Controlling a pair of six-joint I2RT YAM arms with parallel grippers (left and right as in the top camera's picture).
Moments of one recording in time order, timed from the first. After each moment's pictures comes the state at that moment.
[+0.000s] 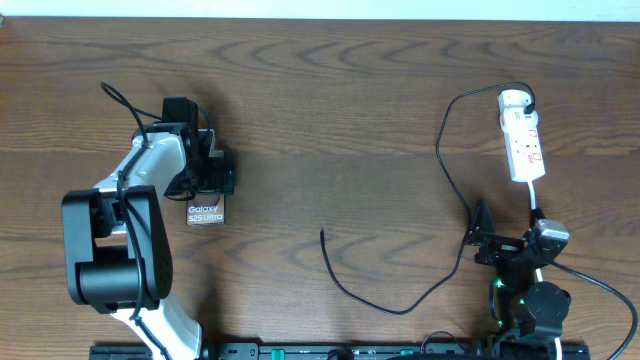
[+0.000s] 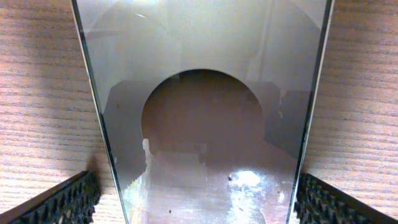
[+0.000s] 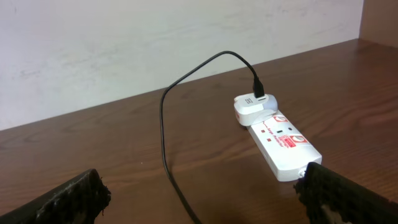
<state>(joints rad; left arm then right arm) 0.06 1.89 1.14 -0.74 0.00 0.03 -0.11 0.02 0.01 -0.07 -0.03 0.23</state>
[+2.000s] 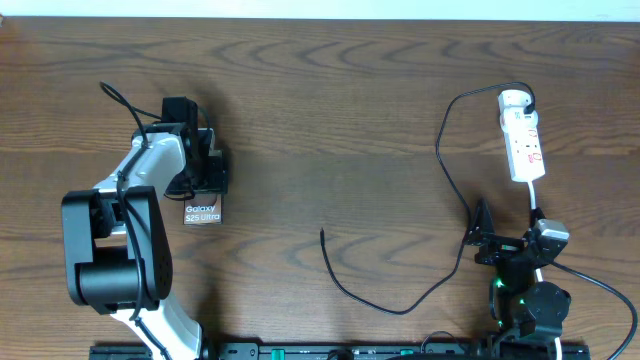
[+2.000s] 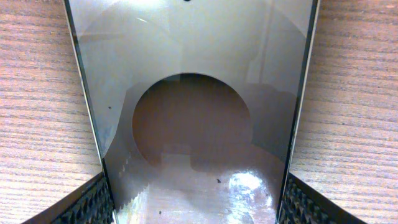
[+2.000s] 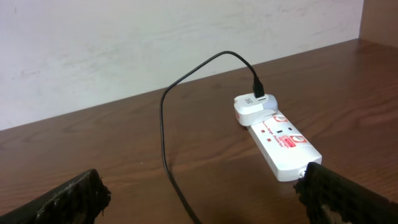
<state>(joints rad) 0.06 1.89 1.14 -0.73 0.01 0.03 -0.11 0.02 0.01 -0.07 -0.03 0.23</state>
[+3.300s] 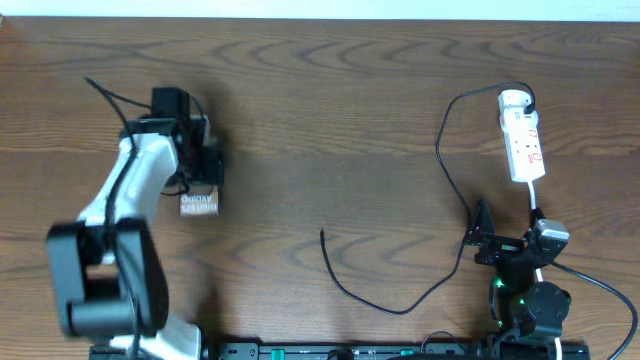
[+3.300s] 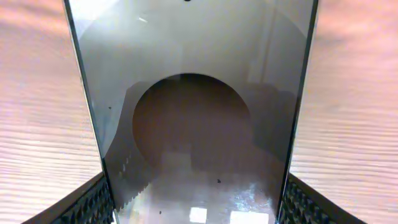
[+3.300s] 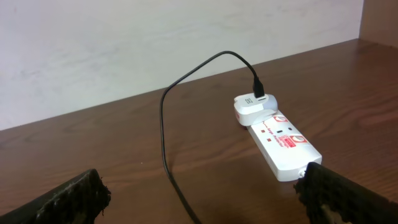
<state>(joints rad) 0.06 1.75 1.17 -0.79 0.02 0.03 -0.11 0.02 0.01 -0.07 -0.03 0.23</state>
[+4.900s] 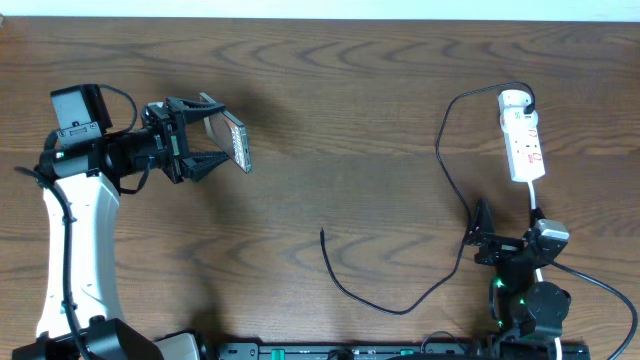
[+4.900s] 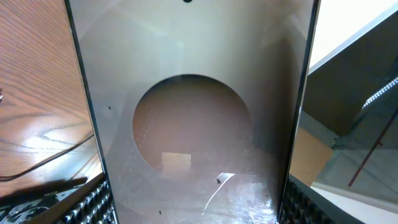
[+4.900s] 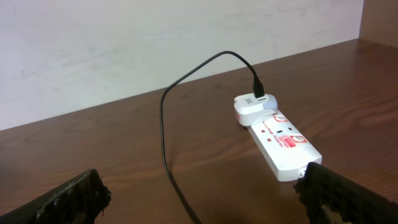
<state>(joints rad) 0.29 1.44 1.19 -0.79 1.16 -1.13 -0.11 0.02 0.01 -0.07 -0.03 0.23</state>
